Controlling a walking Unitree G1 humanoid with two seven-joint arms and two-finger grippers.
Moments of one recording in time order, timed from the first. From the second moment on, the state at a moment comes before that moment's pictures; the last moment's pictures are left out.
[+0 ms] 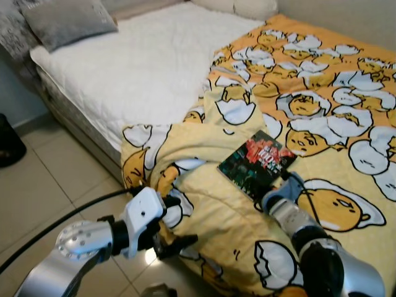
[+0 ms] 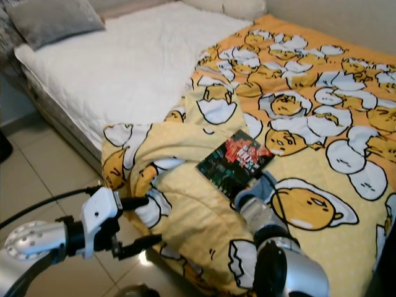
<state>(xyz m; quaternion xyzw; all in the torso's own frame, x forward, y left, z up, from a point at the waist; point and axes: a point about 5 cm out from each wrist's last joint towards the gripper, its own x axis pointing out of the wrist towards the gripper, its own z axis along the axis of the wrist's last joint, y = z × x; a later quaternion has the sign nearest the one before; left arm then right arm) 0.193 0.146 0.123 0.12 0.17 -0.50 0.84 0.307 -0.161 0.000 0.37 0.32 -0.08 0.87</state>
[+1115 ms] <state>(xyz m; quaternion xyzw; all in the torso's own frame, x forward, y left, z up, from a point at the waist) 0.186 0.154 0.124 0.11 0.18 -0.48 0.85 0.338 -0.134 0.038 0.56 0.19 -0.03 0.80</state>
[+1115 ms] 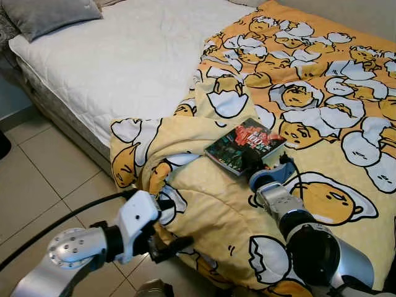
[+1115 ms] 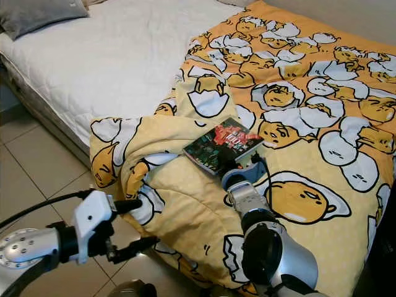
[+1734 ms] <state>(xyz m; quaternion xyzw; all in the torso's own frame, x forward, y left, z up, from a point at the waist) 0.199 0.153 0.111 0.08 0.15 -0.44 0.88 0.339 -0.140 0.043 0.55 0.17 0.00 0.82</state>
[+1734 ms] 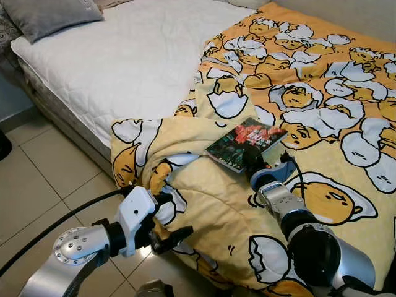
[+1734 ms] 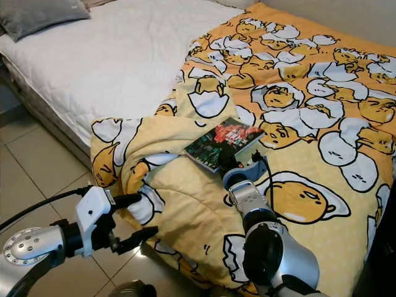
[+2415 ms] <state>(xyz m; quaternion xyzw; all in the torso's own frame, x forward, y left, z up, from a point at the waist) 0.252 0.178 0.116 0.11 0.06 -0.15 0.98 0.276 -0.168 0.110 0.08 0.02 -0.02 1.00</state>
